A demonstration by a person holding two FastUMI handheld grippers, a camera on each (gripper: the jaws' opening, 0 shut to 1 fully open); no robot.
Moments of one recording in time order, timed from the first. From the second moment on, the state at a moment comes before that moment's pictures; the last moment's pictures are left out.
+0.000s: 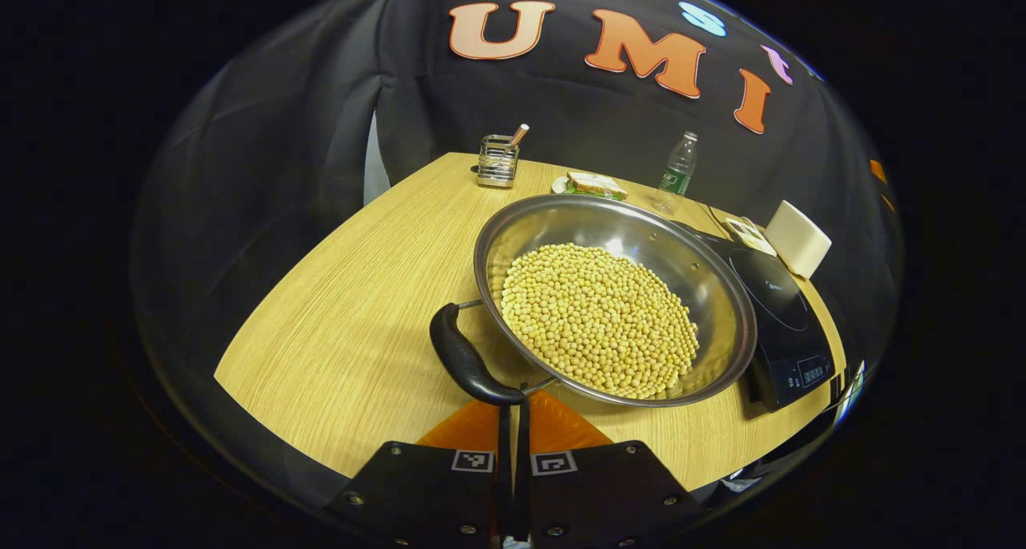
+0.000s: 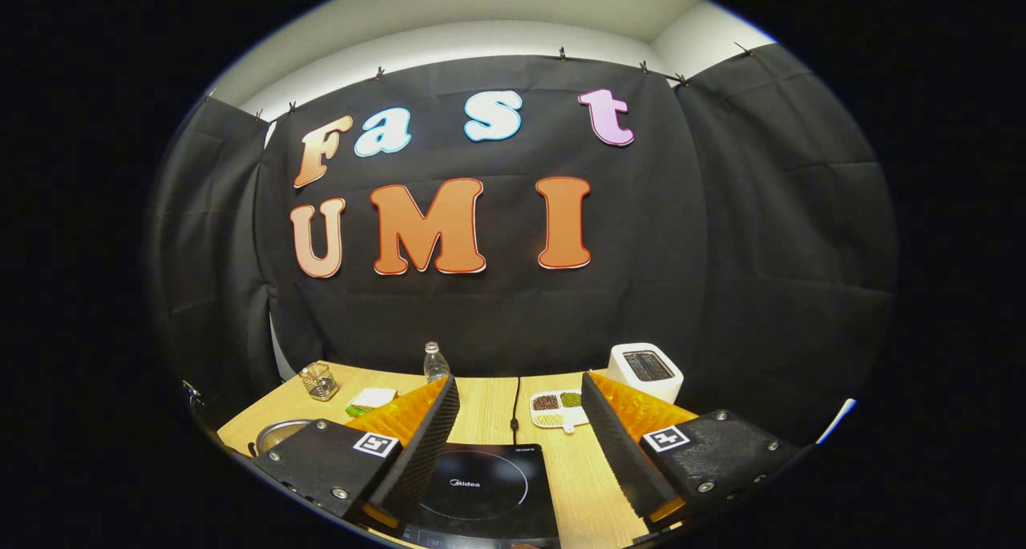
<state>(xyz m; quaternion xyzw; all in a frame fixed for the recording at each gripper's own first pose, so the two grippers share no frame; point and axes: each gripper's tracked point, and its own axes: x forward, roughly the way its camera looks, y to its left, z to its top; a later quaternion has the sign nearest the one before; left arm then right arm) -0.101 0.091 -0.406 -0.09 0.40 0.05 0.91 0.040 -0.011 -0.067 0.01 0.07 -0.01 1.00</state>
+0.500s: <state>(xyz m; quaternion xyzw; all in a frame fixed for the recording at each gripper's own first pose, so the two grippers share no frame) -0.087 0.114 -0.409 -0.06 0.40 0.06 0.91 0.043 -0.009 -0.066 0.01 0.07 -0.02 1.00</state>
